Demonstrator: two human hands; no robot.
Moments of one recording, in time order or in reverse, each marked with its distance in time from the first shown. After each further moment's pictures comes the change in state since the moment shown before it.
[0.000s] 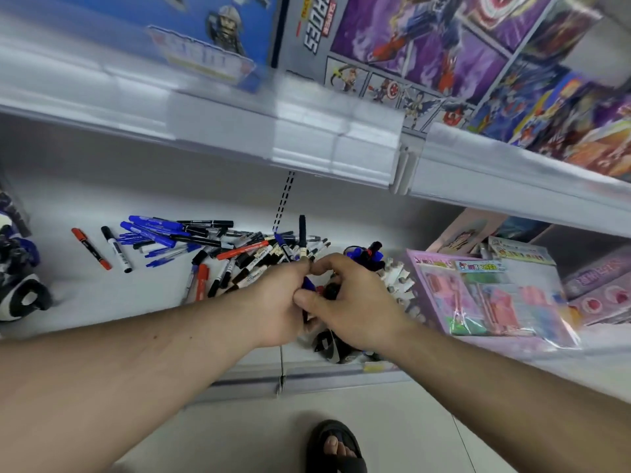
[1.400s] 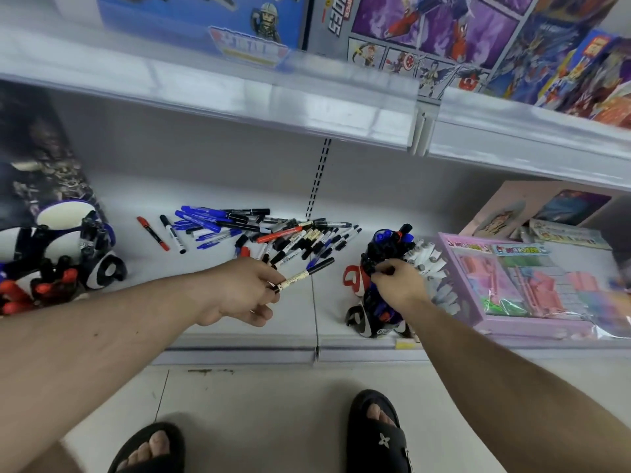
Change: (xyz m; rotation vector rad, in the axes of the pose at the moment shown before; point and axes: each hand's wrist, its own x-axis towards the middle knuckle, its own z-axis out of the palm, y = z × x) left_hand -0.054 -0.006 -0.091 0.858 0.191 0.137; right_hand 0.047 0.127 0.034 0.046 0.220 0.337
